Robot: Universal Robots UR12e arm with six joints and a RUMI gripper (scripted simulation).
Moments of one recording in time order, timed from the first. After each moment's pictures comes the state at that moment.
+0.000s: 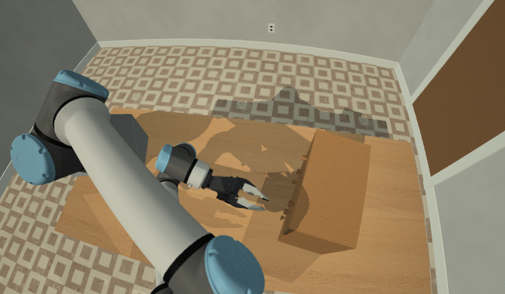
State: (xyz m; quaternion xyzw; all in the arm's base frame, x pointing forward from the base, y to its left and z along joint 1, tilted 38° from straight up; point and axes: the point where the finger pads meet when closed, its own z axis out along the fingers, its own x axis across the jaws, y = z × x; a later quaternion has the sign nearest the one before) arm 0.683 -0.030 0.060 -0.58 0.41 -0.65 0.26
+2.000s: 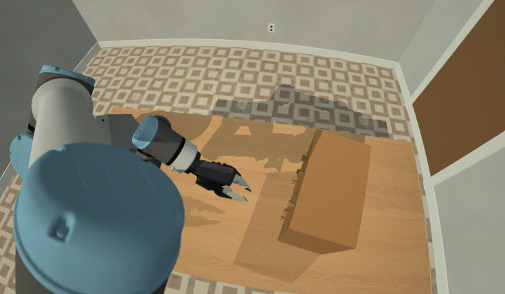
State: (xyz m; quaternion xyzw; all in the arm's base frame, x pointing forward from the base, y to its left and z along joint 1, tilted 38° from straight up) arm 0.619 -0.002 0.079 -0.62 0.53 -0.56 0.14
